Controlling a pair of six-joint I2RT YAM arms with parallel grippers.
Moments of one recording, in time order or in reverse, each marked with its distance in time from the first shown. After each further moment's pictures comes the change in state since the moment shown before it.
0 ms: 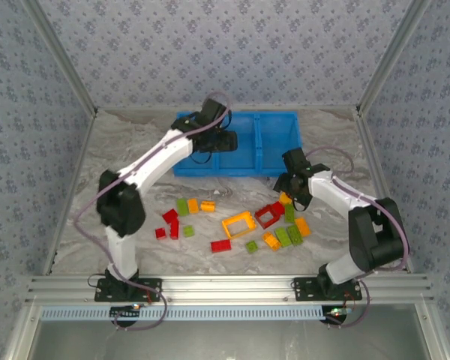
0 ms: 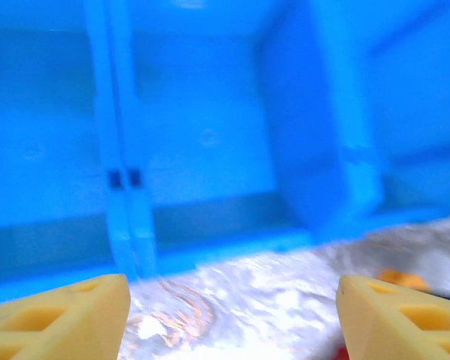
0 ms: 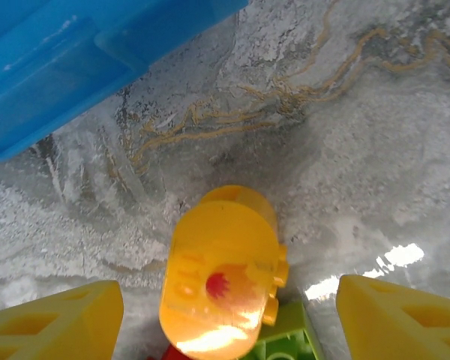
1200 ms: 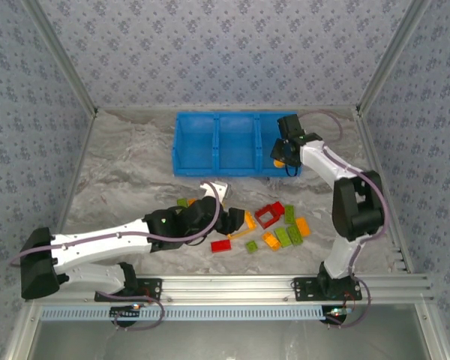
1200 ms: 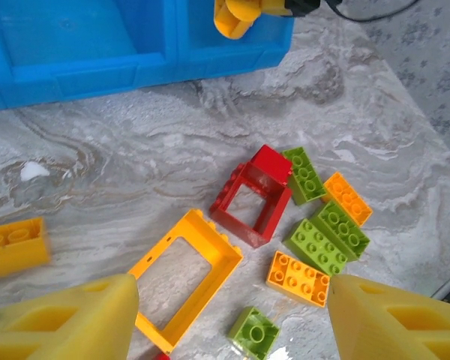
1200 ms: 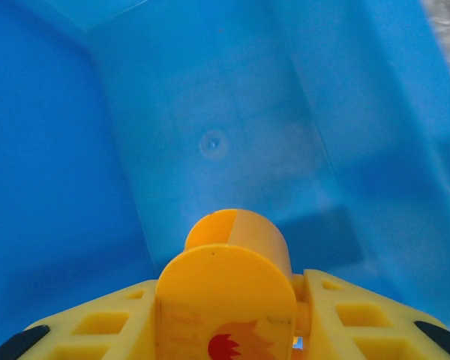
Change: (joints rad) left arm -0.533 -0.585 -0.777 0.386 -0.308 -0.157; right arm -0.041 0.282 0.446 0.033 0.011 -0.190
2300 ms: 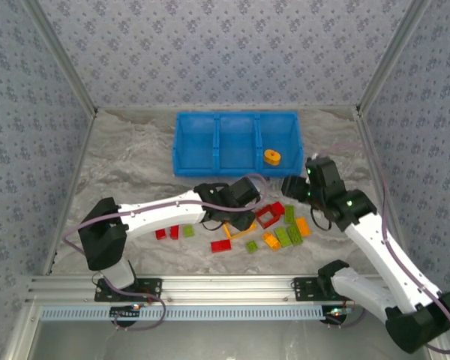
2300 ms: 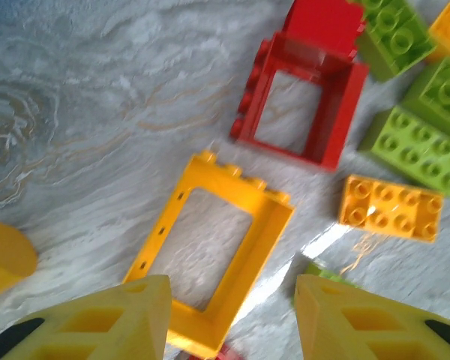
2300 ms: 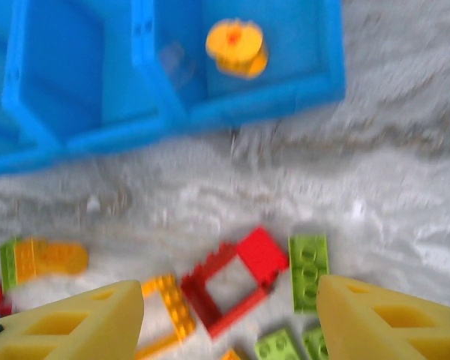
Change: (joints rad) left arm 0.135 0.480 0.383 -0.369 0.275 0.326; right arm 0.180 -0.935 -0.465 -0.262 -0.039 -0.008
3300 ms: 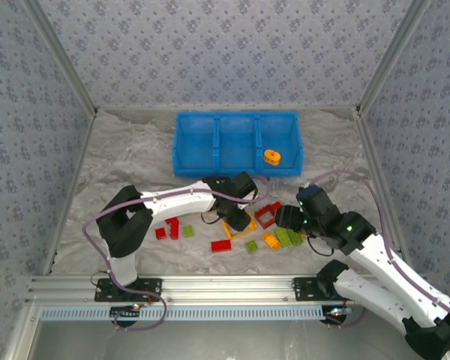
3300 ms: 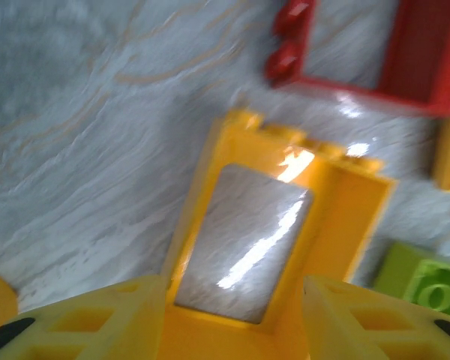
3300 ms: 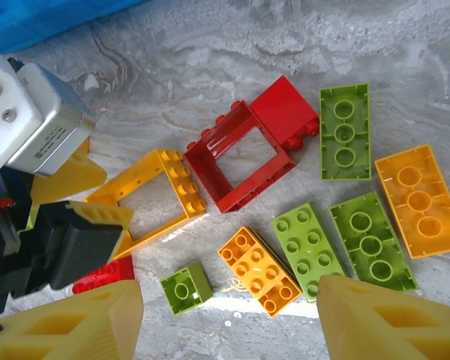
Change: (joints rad) left arm 0.085 0.160 0.058 -0.030 0.144 0.204; right arm 0.200 -0.158 -0.155 -0.088 -0.026 0.196
